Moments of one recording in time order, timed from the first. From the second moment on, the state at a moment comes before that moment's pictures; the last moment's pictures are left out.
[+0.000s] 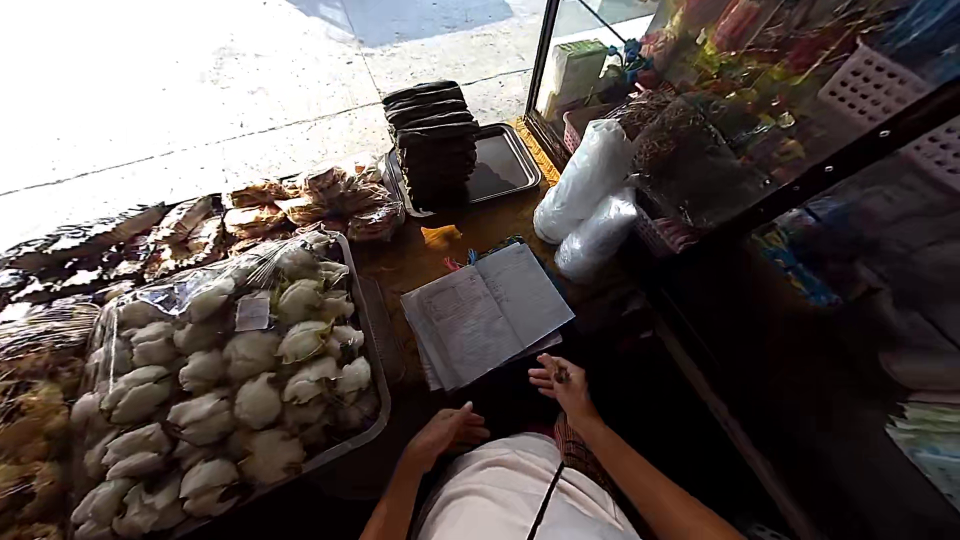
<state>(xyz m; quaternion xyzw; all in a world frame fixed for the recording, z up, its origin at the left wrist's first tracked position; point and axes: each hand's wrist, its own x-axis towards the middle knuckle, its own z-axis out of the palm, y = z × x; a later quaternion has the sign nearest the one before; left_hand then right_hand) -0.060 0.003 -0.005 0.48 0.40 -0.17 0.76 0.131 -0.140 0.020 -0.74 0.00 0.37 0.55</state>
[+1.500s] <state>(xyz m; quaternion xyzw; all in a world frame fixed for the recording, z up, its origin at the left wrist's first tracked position) 0.057 0.000 -0.034 0.71 0.46 0.41 0.36 0.214 -0.098 -0.032 -0.67 0.21 0.31 0.64</state>
